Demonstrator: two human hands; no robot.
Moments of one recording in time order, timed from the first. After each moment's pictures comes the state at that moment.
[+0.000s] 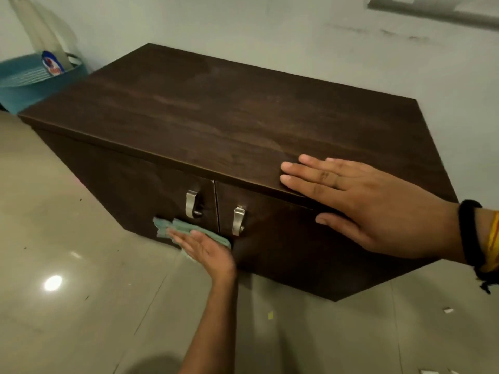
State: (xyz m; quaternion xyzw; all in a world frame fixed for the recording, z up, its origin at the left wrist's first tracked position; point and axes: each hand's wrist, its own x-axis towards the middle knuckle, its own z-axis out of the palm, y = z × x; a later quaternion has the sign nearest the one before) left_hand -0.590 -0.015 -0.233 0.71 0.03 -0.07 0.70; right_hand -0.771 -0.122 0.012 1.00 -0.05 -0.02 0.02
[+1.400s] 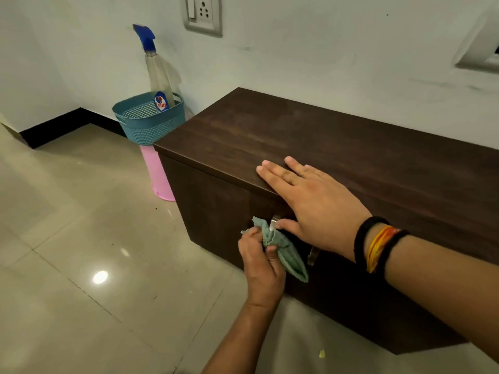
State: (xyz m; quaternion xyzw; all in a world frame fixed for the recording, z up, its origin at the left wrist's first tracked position) left_hand -0.551 0.043 -0.174 0.69 -0.33 0.11 0.63; right_hand -0.601 -0.061 0.006 0.99 -0.11 0.02 0.04
